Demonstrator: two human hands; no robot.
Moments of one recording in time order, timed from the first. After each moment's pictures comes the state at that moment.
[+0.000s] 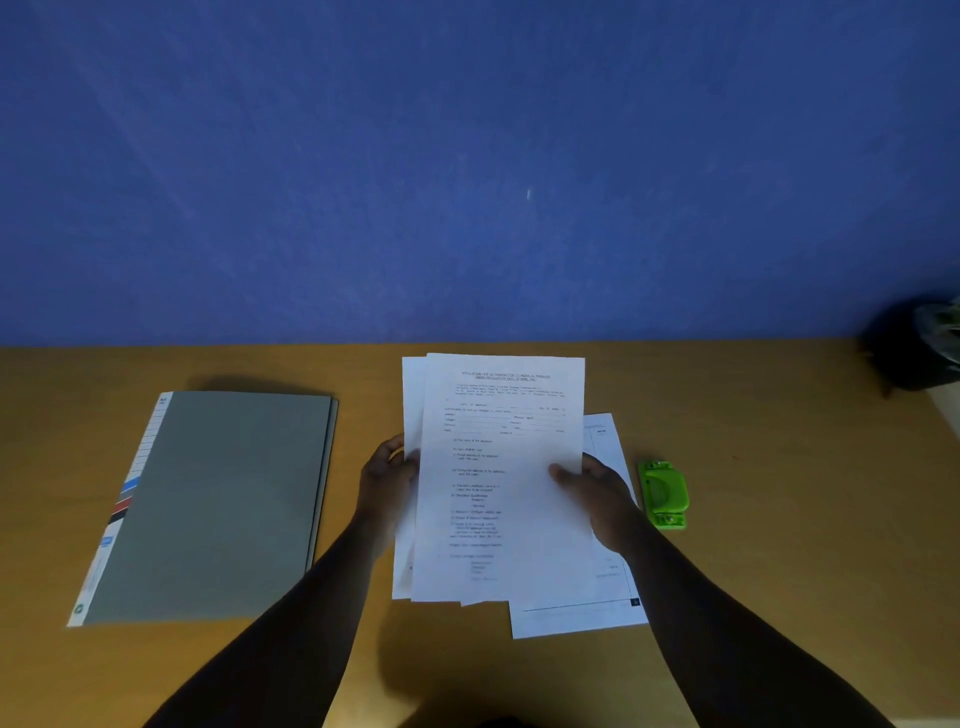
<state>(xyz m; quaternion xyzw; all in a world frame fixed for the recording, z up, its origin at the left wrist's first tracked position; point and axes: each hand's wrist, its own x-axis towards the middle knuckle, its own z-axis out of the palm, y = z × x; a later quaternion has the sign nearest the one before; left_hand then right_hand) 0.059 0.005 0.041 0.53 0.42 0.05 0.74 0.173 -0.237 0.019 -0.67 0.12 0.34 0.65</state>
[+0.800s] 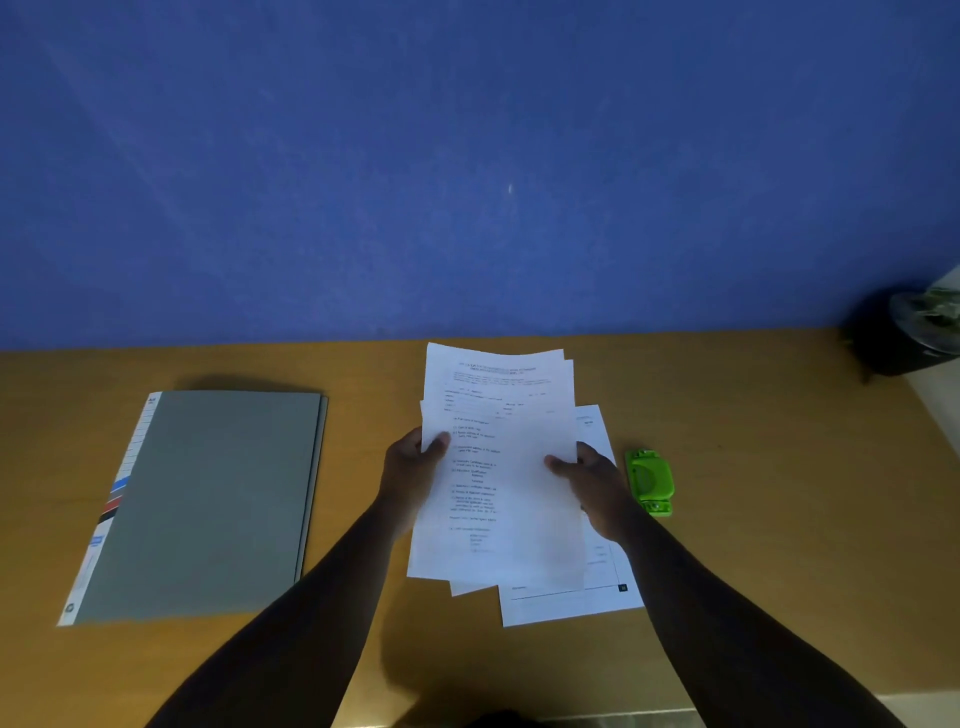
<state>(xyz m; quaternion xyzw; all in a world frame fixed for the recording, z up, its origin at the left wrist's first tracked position) 0.078 -0.025 0.054 0.63 0.37 0.01 0.69 0.173 -0.244 0.033 -0.72 0.10 0.32 0.60</state>
